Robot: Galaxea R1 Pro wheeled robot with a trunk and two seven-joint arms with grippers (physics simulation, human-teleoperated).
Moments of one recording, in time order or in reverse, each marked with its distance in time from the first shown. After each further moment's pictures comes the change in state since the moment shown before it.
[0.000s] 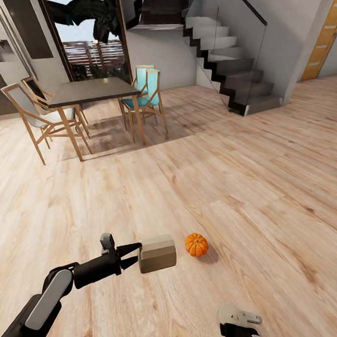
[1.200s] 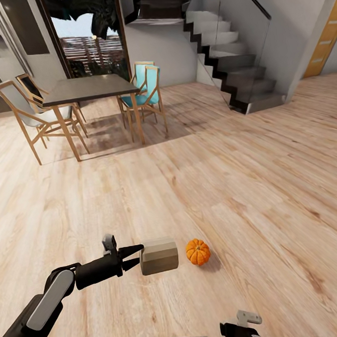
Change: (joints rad) left arm 0.000 0.001 -0.021 -0.002 0.002 0.000 0.000; right arm 0.000 0.000 0.000 0.000 0.000 0.000 -0.001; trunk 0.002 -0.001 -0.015
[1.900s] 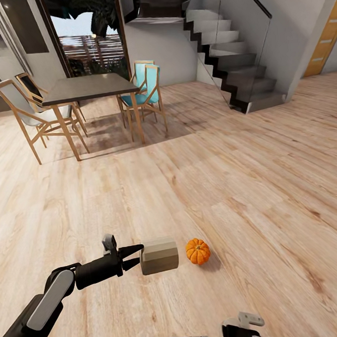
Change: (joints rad) left arm 0.000 -0.001 0.000 0.000 0.001 0.000 -0.006; right arm 0.000 0.000 0.000 0.008 -0.005 0.011 -0.036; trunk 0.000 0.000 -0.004
